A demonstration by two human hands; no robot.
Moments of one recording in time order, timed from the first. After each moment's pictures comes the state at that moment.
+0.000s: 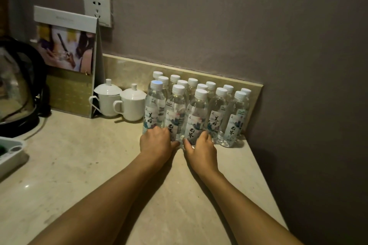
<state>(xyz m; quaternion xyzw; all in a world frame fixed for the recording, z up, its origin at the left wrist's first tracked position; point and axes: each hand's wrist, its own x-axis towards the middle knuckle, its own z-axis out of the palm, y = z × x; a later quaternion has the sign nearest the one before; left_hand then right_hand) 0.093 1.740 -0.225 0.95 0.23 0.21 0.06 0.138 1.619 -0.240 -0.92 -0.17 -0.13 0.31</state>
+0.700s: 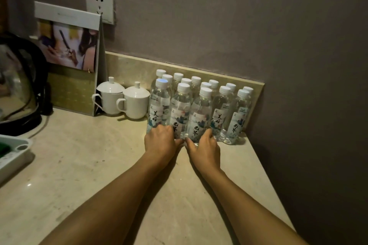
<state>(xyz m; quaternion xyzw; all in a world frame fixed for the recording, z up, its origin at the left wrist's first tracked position) 0.091 1.743 -0.230 0.94 0.21 0.25 0.11 0.130 1.626 -0.242 -0.93 -0.12 -0.15 0.30</state>
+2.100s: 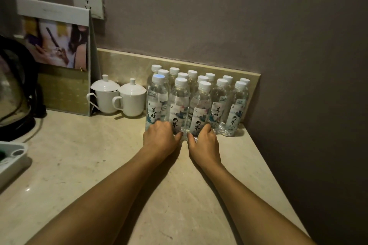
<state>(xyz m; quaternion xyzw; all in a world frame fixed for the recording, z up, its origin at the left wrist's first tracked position) 0.090 1.751 -0.228 0.95 0.17 0.22 0.16 0.127 1.630 -0.244 -0.93 -0.13 -0.15 0.31</state>
